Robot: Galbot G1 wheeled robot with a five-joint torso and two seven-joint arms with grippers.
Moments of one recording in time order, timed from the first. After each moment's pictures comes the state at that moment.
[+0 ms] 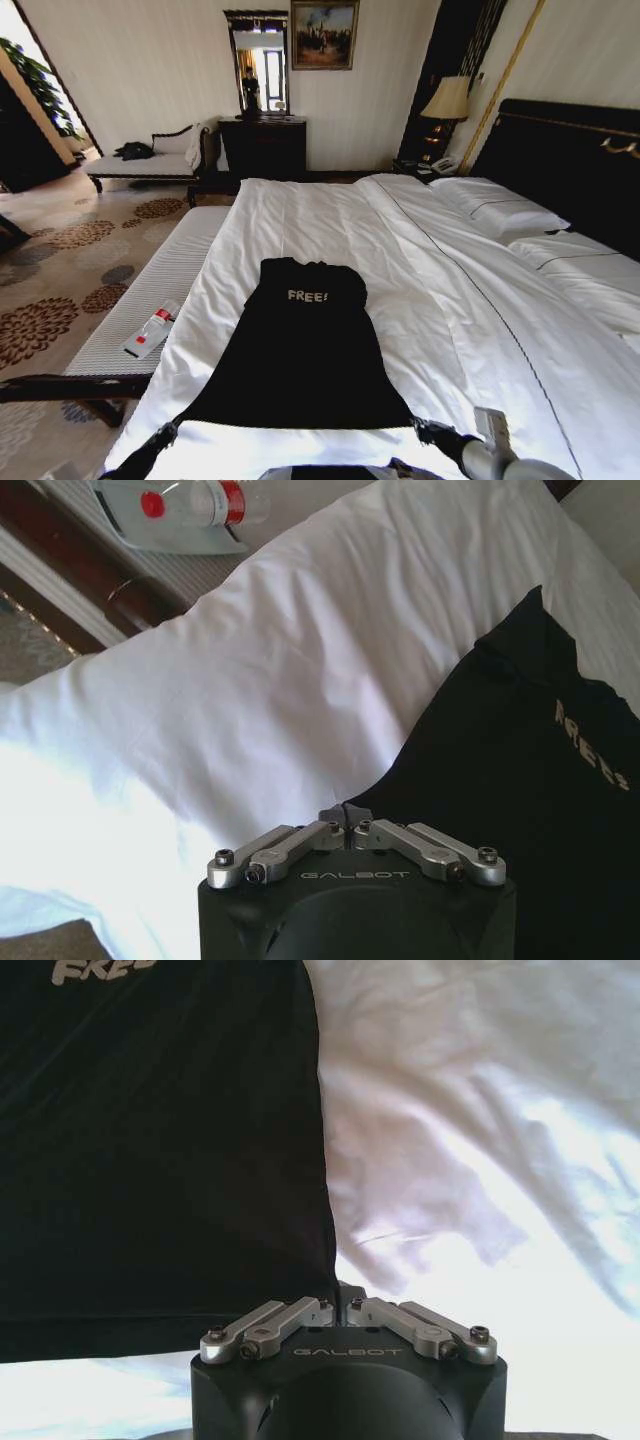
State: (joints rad) left arm 2.35 -1.24 -0.96 -2.44 -1.33 0.32 -0.24; right arm -2.11 1.00 0.78 2.42 1.03 -0.73 0.32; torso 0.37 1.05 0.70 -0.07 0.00
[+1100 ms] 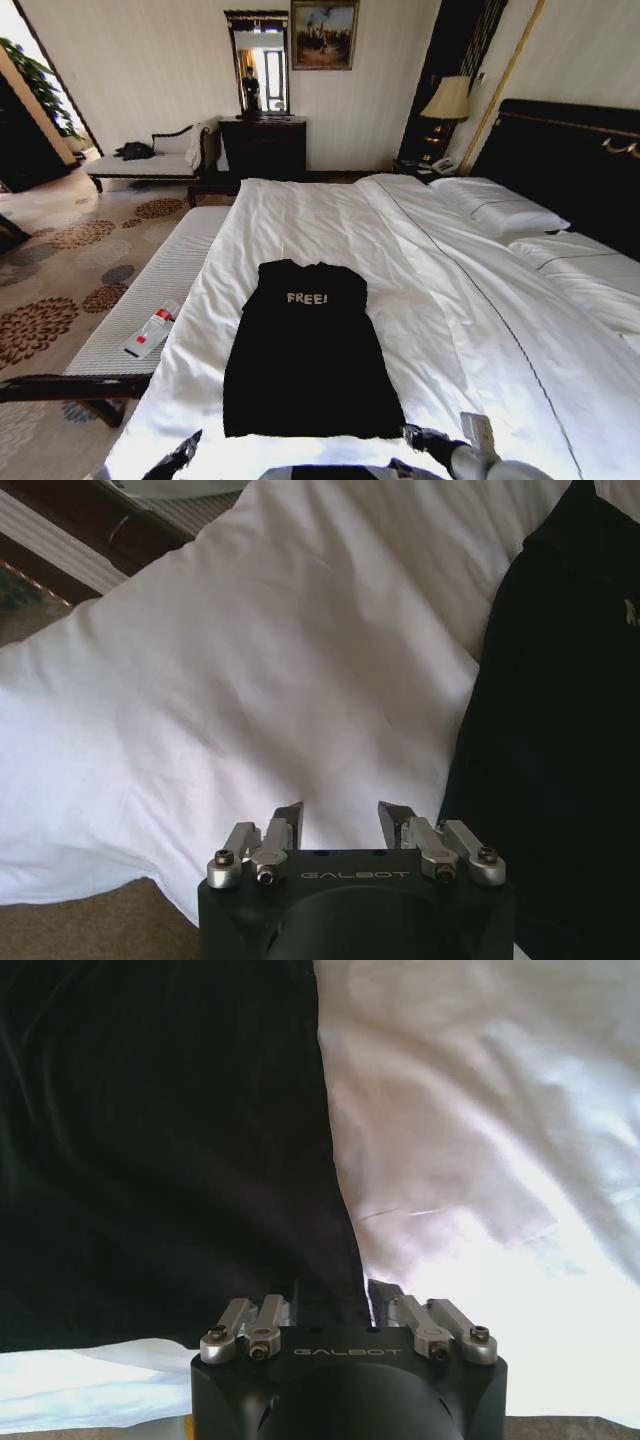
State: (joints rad) left arm 2.29 -1.23 -0.86 -2.37 -1.14 0.41 -0.29; right arm -2.06 1.00 0.70 2.39 1.02 -0.74 0.38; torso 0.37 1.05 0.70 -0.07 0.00
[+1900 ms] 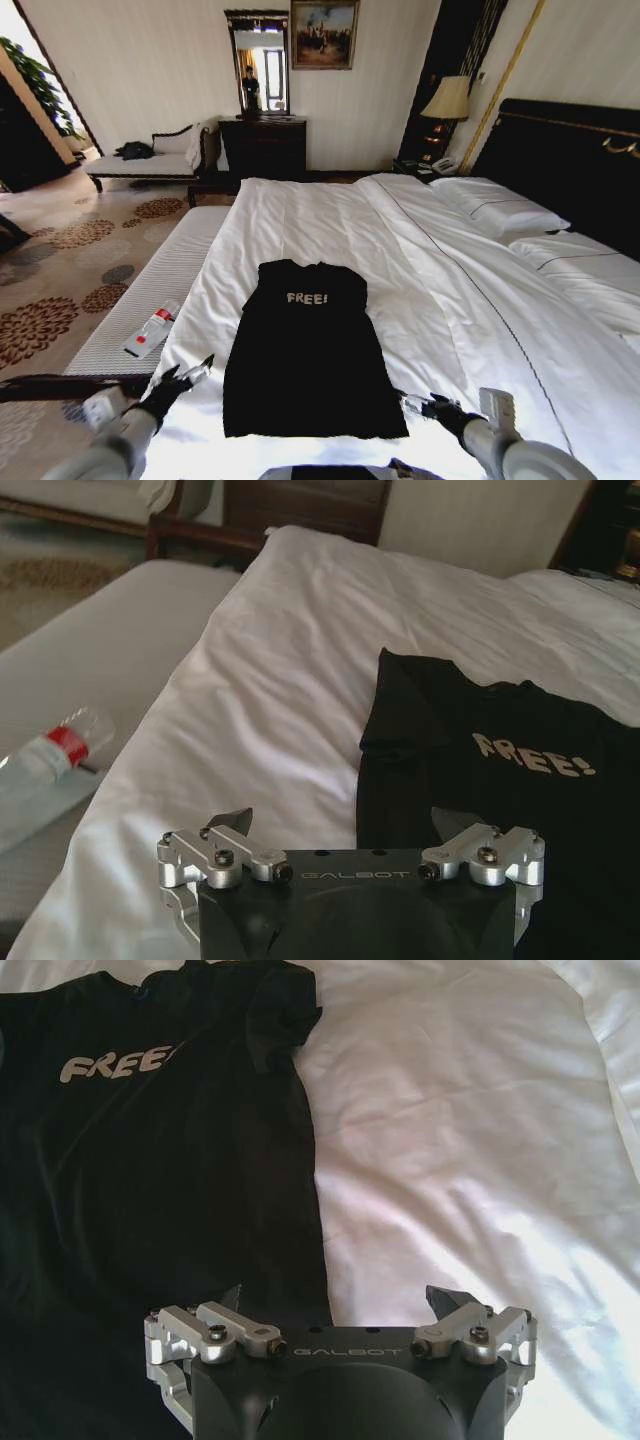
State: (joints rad) left arm 1.94 -0.93 -0.80 -2.39 -0.94 0.37 -0.32; right arm -2.01 1.01 0.81 2.47 1.05 -0.74 0.40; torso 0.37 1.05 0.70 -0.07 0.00
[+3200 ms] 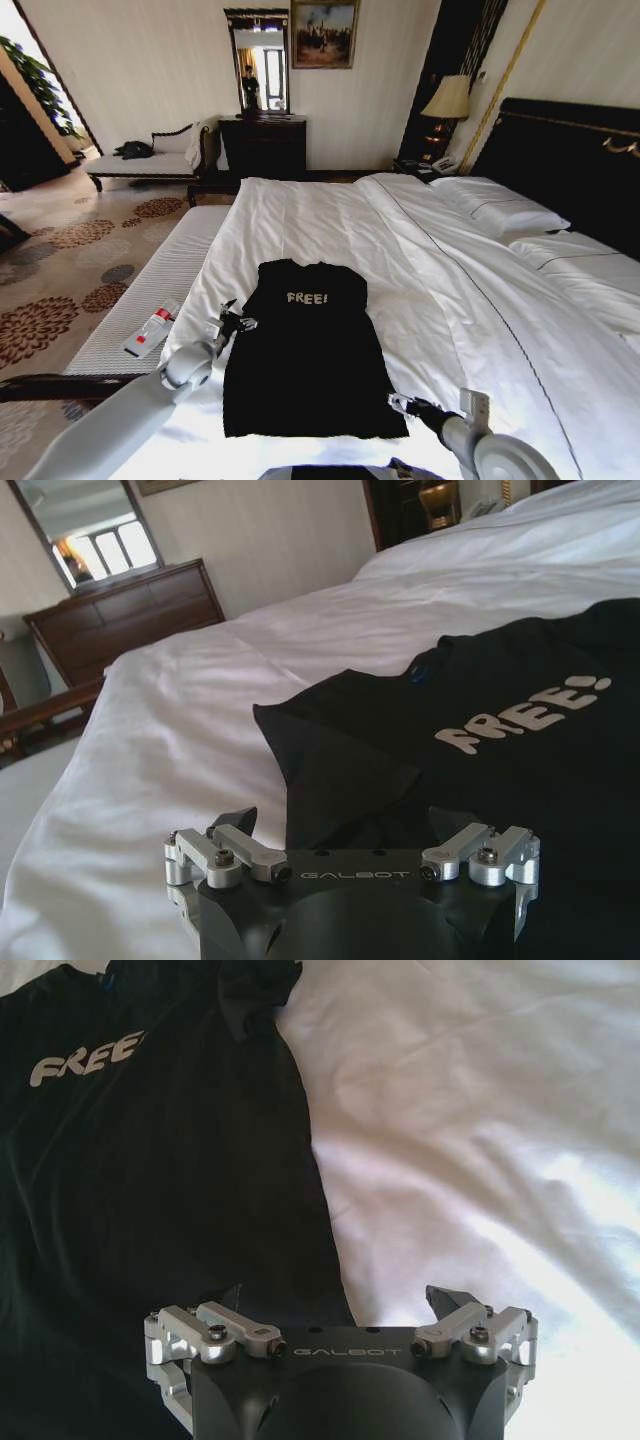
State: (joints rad) left arm 0.98 -0.72 0.09 -1.76 -0.53 0.16 -0.23; right arm -1.88 1.10 0.70 2.34 1.06 -0.74 0.40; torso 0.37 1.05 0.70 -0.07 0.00
